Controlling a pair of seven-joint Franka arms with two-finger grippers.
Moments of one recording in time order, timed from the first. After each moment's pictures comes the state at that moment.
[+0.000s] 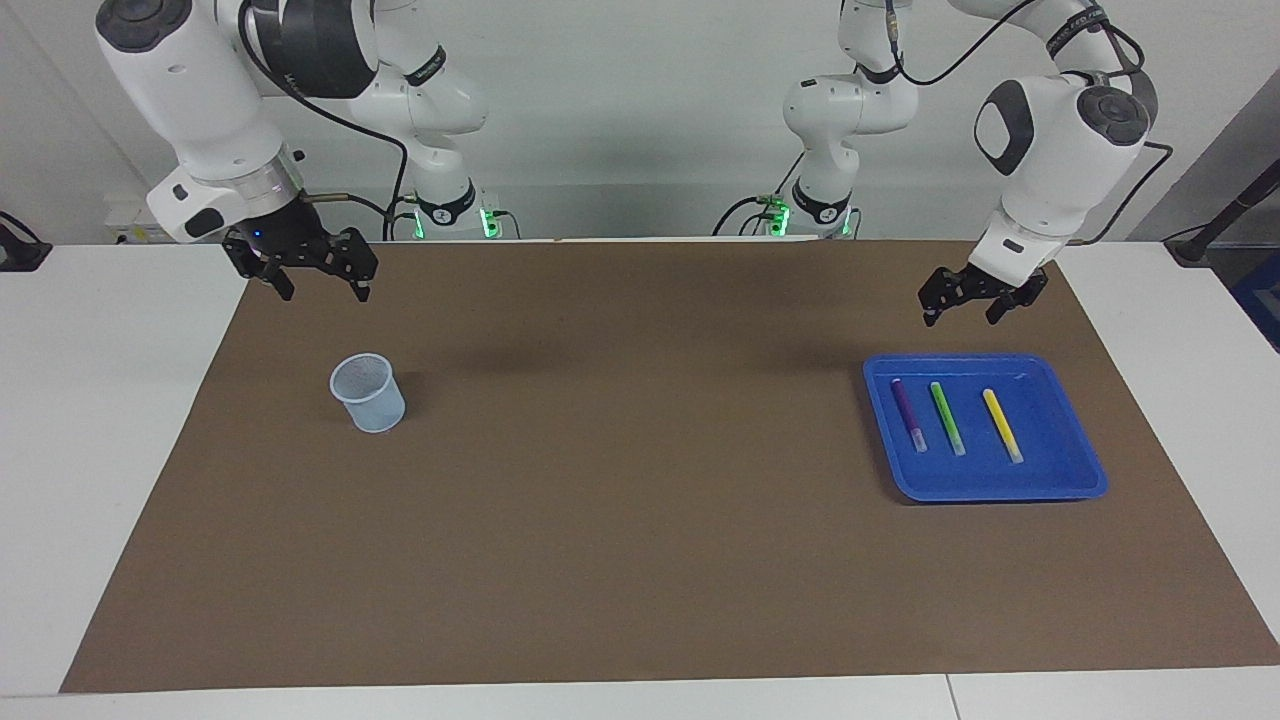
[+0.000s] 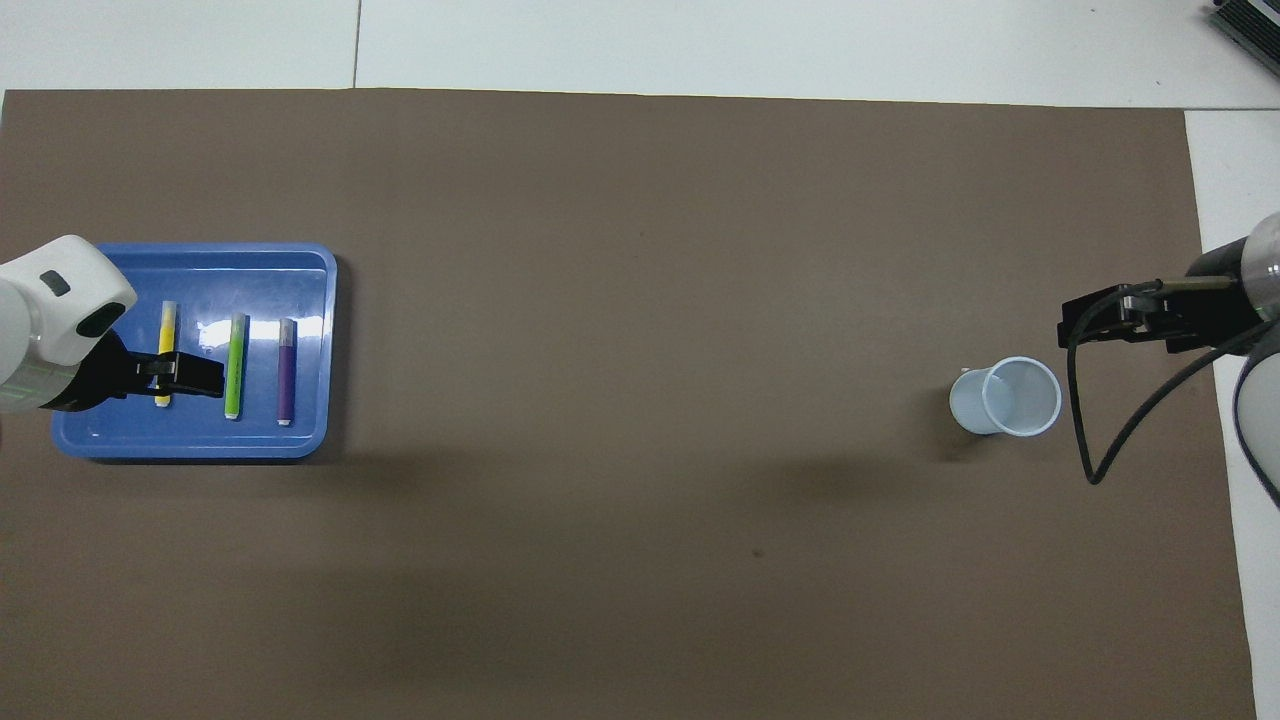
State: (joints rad) left arm -0.01 -0.10 0.00 -2.03 0.00 1.90 0.04; right arm -0.04 -0.01 0.05 -1.66 0.01 1.62 0.07
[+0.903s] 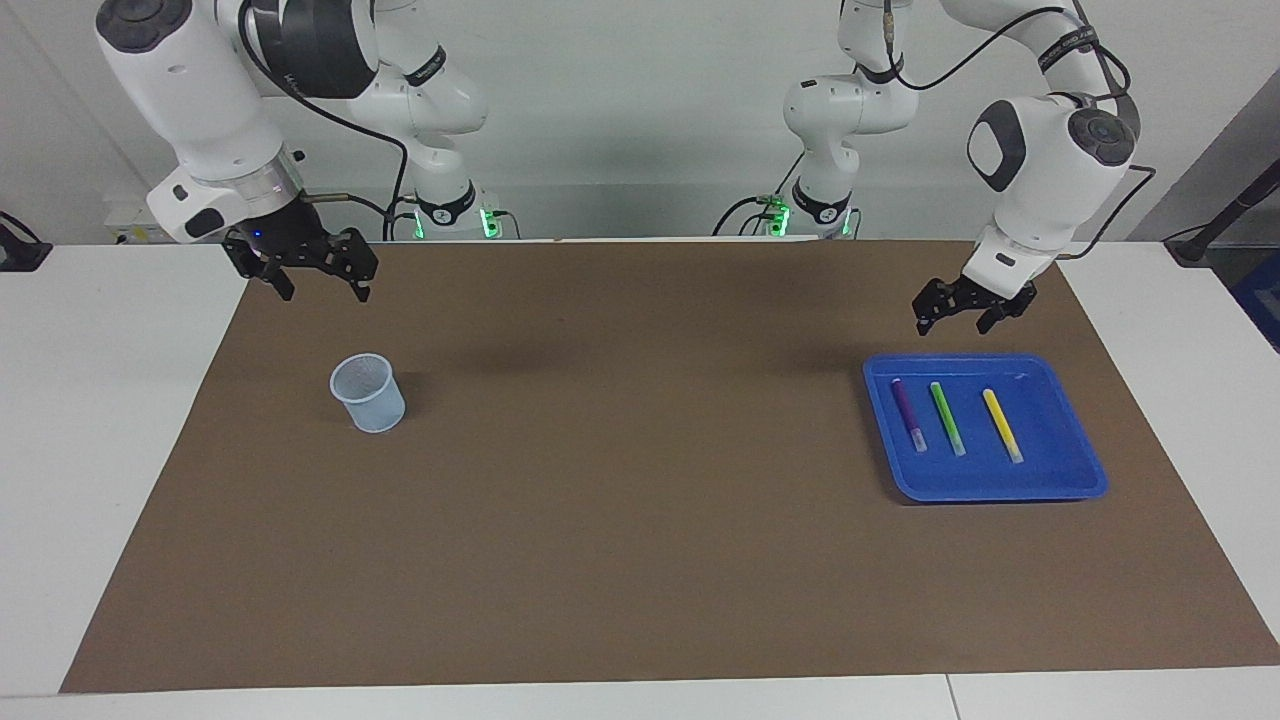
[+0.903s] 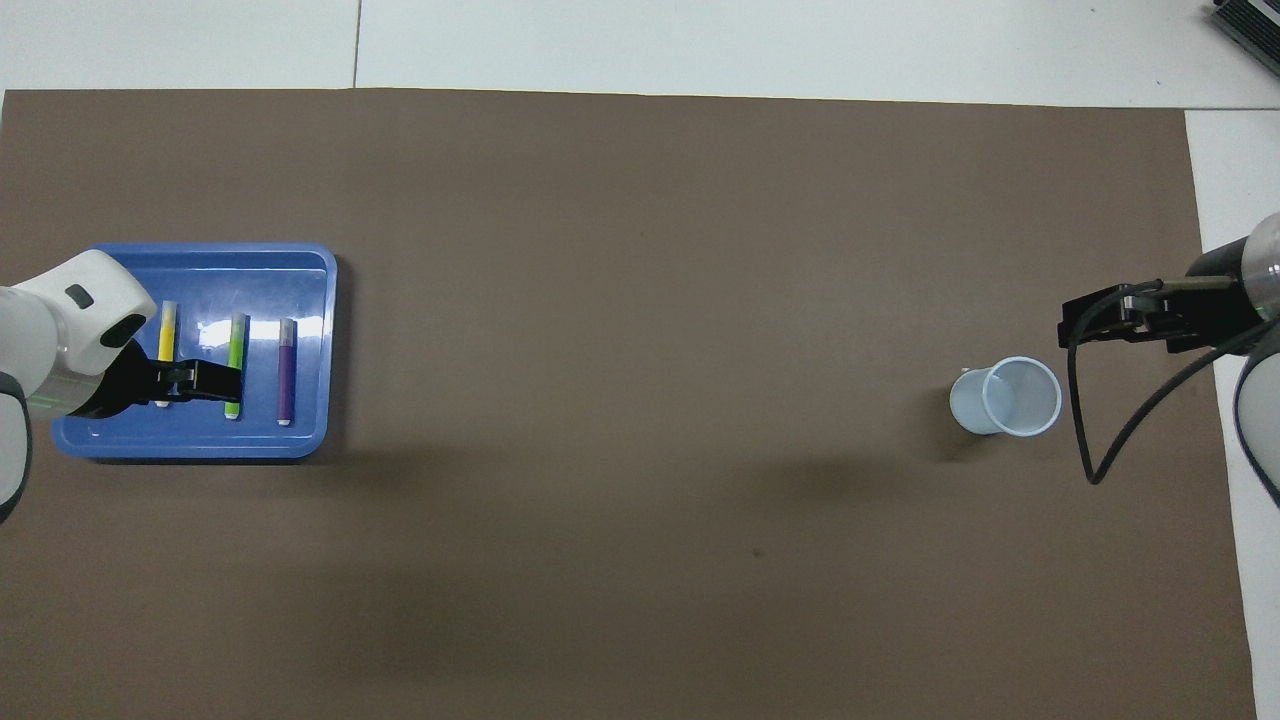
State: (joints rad) left arm 0.02 -0.10 0.00 -2.09 -0.02 1.97 0.07; right arm -0.04 -0.01 0.05 -1.66 0.01 1.62 0.07
